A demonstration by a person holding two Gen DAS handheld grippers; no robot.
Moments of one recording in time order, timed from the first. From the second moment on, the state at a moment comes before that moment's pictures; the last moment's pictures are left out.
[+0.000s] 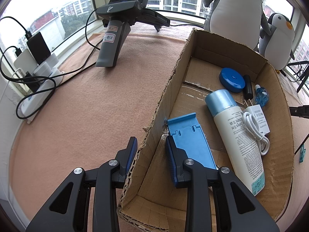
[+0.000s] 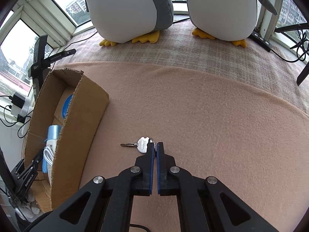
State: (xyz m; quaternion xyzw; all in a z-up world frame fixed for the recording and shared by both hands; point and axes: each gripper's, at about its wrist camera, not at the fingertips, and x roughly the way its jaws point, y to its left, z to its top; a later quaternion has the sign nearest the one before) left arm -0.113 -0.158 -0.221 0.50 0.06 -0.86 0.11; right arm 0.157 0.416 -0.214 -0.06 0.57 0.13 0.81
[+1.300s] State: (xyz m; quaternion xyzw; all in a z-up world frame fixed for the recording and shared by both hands) left arm -0.116 -0.158 -0.221 0.50 0.07 -0.86 0.11; right arm 0.098 0.551 -0.136 -0.14 0.47 0.26 0.83
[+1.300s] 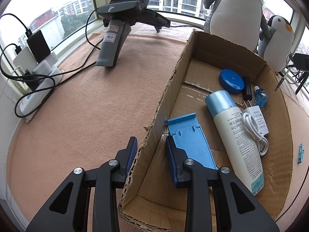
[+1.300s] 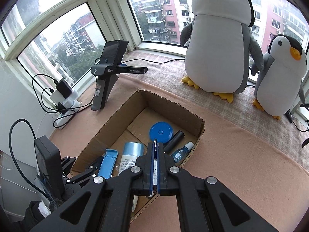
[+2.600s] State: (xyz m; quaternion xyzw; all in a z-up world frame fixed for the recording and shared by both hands) left arm -0.116 -0.157 -0.220 0.50 0.06 -0.86 0.11; right arm 0.086 0.571 -0.149 -0.18 0.46 0.26 0.83
